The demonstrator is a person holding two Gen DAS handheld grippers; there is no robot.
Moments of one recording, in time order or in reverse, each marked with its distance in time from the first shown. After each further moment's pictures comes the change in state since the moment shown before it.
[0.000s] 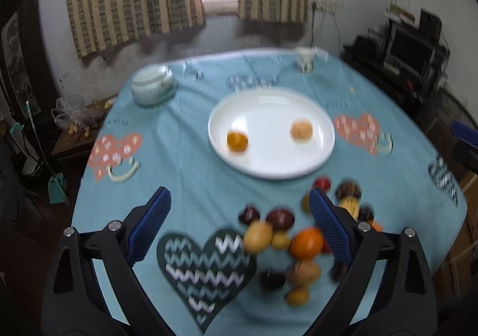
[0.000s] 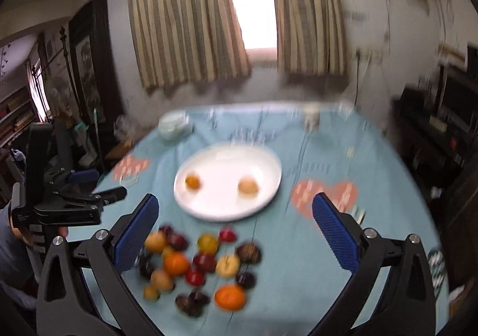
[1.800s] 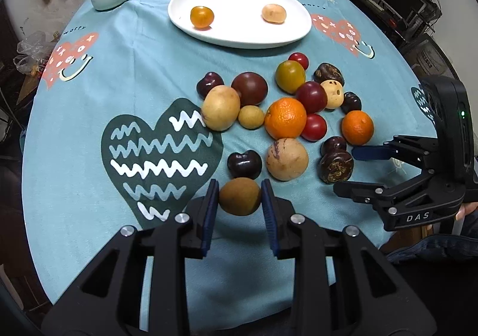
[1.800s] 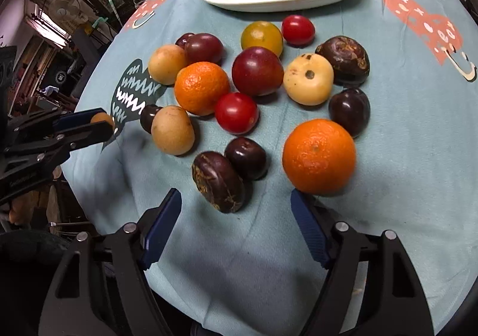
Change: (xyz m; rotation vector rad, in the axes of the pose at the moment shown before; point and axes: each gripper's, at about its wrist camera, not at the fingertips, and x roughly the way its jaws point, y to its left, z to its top) left arm 0.034 -0.009 -0.075 -0.025 0.370 -0.169; right arm 0.115 0.038 -0.130 0.028 0.676 0.240
